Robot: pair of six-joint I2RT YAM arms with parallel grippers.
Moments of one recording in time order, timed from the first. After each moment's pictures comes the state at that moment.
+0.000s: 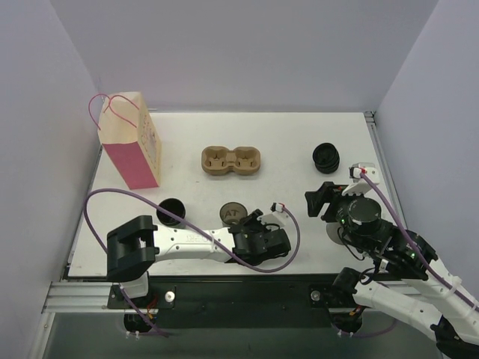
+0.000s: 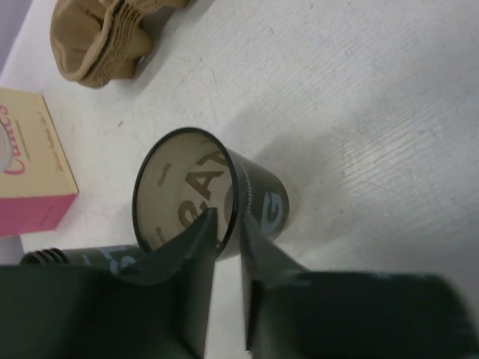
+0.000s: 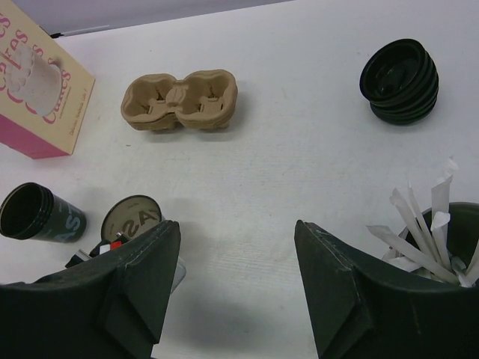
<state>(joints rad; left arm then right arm) -1.38 1.73 1.19 -0.57 -0.97 -0.32 0.88 0.61 0.96 -0.73 0.61 0.50</state>
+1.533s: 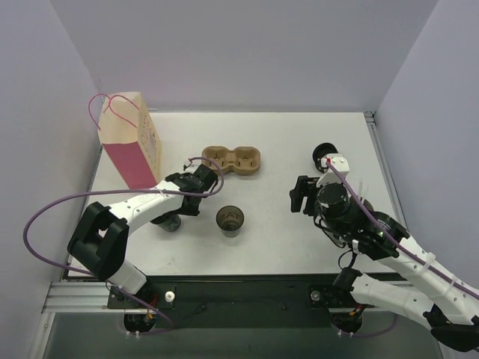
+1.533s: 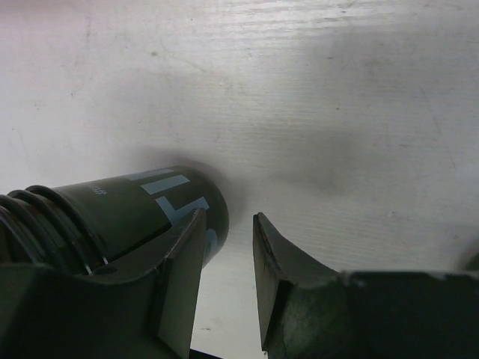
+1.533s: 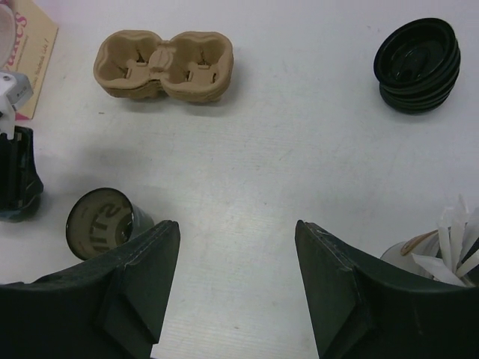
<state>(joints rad) -0.65 1.56 1.03 -0.80 -0.50 -0.54 0.88 0.80 0.98 -0.70 0.58 0.48</state>
